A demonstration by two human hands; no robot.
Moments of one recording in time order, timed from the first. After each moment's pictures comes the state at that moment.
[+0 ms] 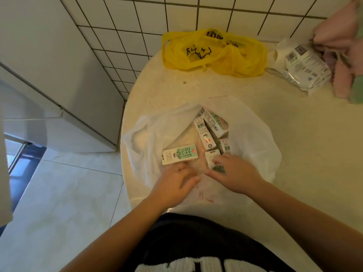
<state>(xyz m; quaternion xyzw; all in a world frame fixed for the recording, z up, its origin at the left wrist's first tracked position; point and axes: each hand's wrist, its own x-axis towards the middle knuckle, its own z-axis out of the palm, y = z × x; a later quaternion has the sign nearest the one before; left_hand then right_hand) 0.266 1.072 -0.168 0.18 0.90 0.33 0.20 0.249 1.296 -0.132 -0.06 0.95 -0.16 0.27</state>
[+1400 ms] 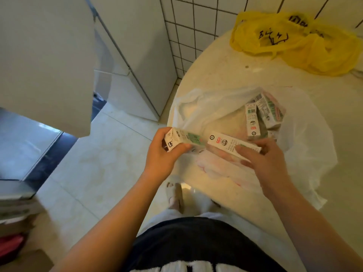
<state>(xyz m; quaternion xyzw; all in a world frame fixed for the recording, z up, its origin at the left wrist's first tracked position) 0.335 1.005 -0.089 -0.23 0.78 0.58 -0.02 0.283 1.243 -0.079 0.20 0.71 -0.66 0.17</state>
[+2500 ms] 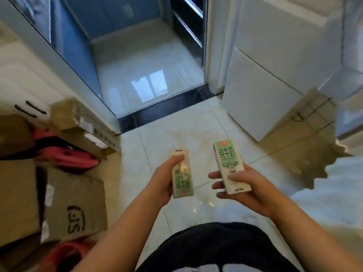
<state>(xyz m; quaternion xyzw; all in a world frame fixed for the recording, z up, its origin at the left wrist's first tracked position) 0.688 0.573 -0.072 -0.58 0.33 0.74 -0.05 0.520 0.728 -0.065 -0.07 0.45 -0.58 0.68</state>
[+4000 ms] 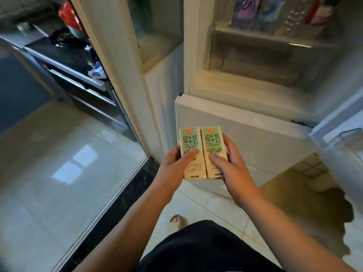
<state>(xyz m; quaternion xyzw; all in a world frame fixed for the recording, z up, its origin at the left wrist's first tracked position) 0.170 0.160 -0.018 -0.23 0.63 0.74 0.04 0.129 0.313 -0.019 -0.03 0.68 -0.71 0.17</state>
